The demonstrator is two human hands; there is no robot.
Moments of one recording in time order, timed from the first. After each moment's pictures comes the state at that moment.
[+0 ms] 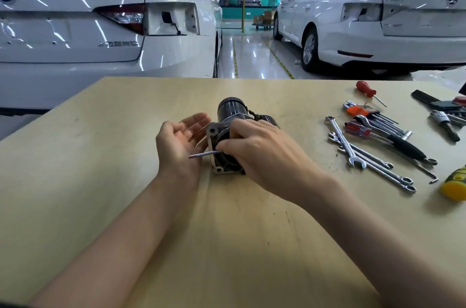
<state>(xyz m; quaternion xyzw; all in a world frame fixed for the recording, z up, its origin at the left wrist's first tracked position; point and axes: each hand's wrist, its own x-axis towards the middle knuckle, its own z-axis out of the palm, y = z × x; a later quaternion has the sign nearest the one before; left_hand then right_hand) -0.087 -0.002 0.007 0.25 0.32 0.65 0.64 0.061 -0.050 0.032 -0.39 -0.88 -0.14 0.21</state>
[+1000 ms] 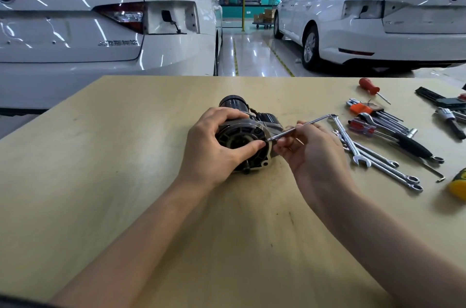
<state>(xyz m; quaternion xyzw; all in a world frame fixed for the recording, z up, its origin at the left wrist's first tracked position) -0.065 -0.026 0.007 0.70 0.42 0.54 0.21 0.075 -0.061 0.026 -0.38 -0.23 0.51 0.73</state>
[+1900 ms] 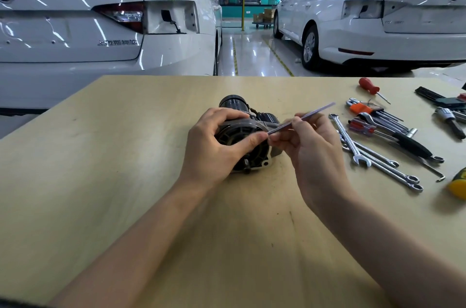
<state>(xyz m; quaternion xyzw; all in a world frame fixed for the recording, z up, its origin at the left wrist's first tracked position) -0.064 -0.026 0.005 0.68 0.41 0.55 0.24 0.073 -0.061 0.021 -0.41 -0.35 0.43 0.73</state>
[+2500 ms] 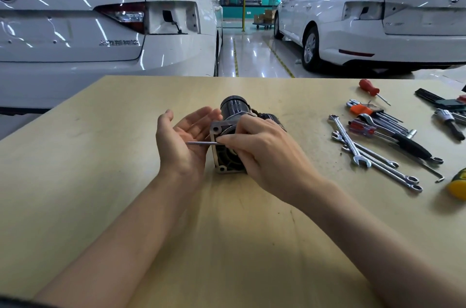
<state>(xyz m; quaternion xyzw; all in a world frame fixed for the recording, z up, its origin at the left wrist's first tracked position) -0.088 -0.008 0.013 0.25 0.28 0.65 0.66 0.057 -0.053 0.024 -0.40 -0.85 -0.10 0.32</state>
